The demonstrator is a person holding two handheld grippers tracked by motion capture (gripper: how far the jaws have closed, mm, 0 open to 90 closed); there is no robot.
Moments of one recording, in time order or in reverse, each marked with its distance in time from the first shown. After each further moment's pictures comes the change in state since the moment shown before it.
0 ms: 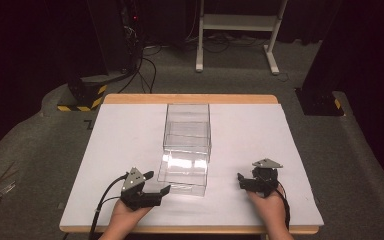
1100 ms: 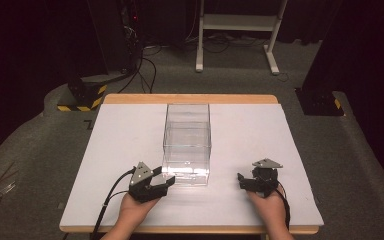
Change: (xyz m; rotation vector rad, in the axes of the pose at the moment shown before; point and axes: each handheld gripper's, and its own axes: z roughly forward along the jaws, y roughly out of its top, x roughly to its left) left arm -0.005 0.013 0.021 -0.032 0.009 0.000; right arm 0.000 0.000 0.000 0.000 0.000 0.000
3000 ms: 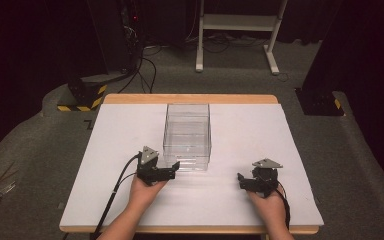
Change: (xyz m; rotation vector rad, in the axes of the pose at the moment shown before) left arm 0.028 0.018 0.050 0.017 0.145 -0.084; right arm 0.000 0.000 0.000 -0.001 -0.001 -0.002
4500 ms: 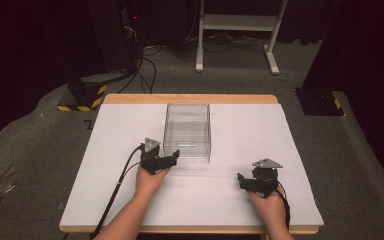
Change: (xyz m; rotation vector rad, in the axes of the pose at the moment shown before) left arm 0.019 0.008 0.034 0.002 0.081 -0.086; right arm 0.000 0.000 0.000 0.001 0.001 0.000
